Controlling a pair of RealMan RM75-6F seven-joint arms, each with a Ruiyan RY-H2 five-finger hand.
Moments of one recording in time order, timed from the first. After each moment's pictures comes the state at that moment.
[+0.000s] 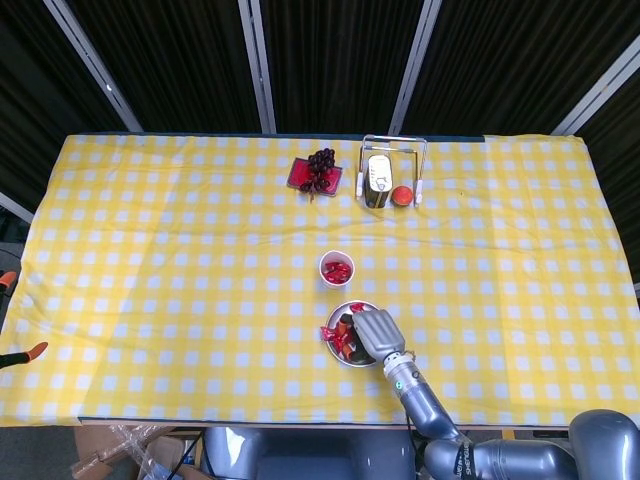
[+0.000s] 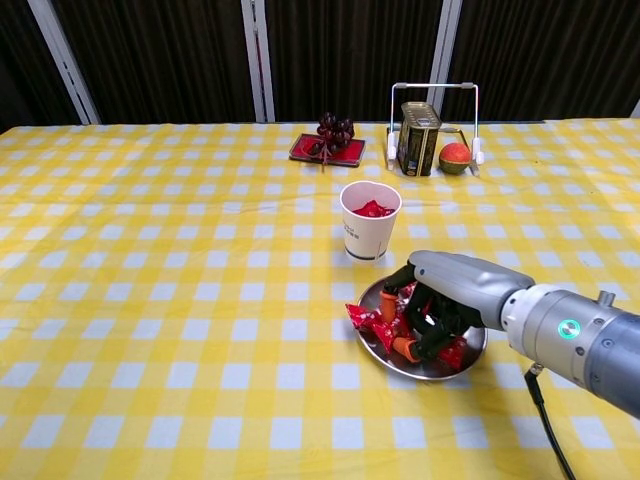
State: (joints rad) left arm -0.10 -1.03 -0.11 -1.73 1.21 1.35 0.00; right arm 0.65 -1.74 0.12 -1.57 -0.94 1.00 -0.39
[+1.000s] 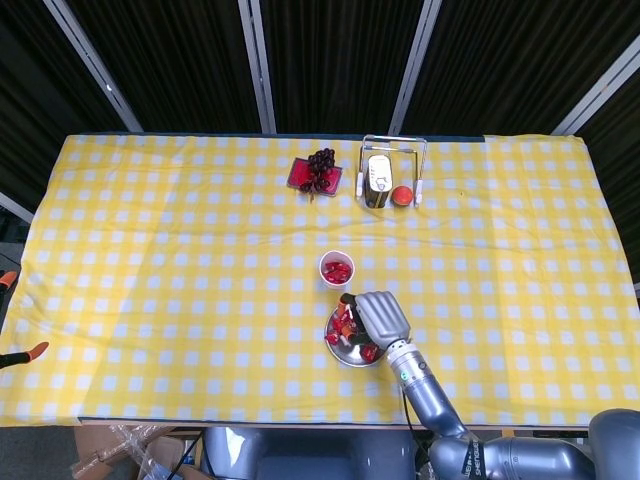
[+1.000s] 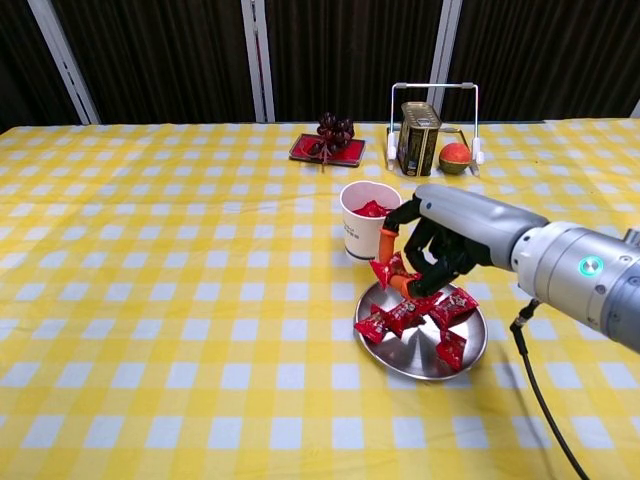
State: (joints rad) left arm -0.10 -1.03 -0.11 -1.73 1.21 1.35 0.00; right arm 0.65 -1.66 0.20 -1.70 -0.99 1.08 -0.41
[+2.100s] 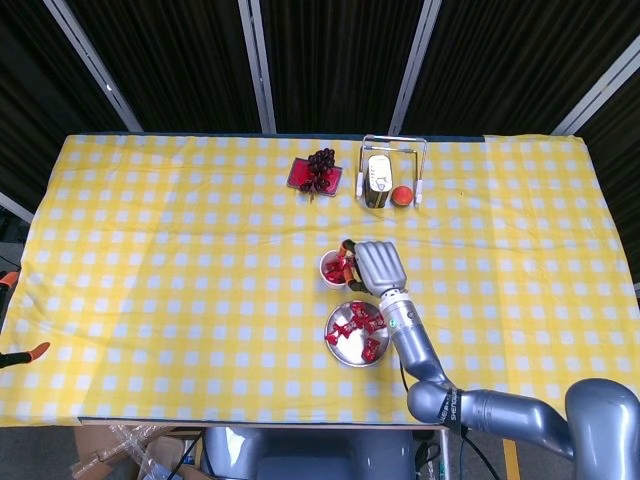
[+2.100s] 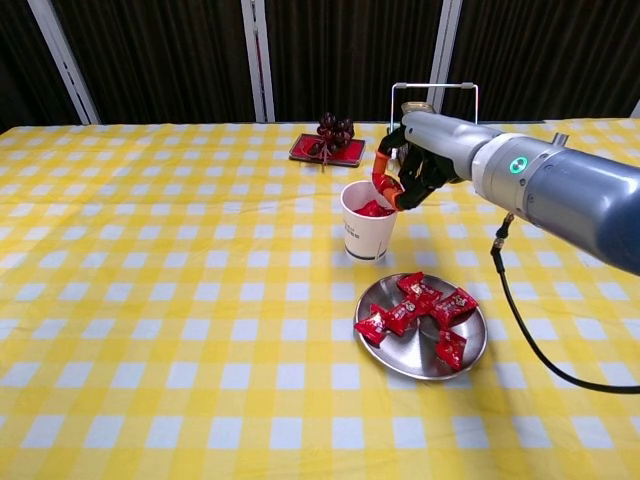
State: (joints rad) left arm -0.10 -1.02 -0.11 -1.74 1.19 1.32 -0.01; right arm 0.84 -1.70 0.35 -1.49 -0.77 1.03 -0.52
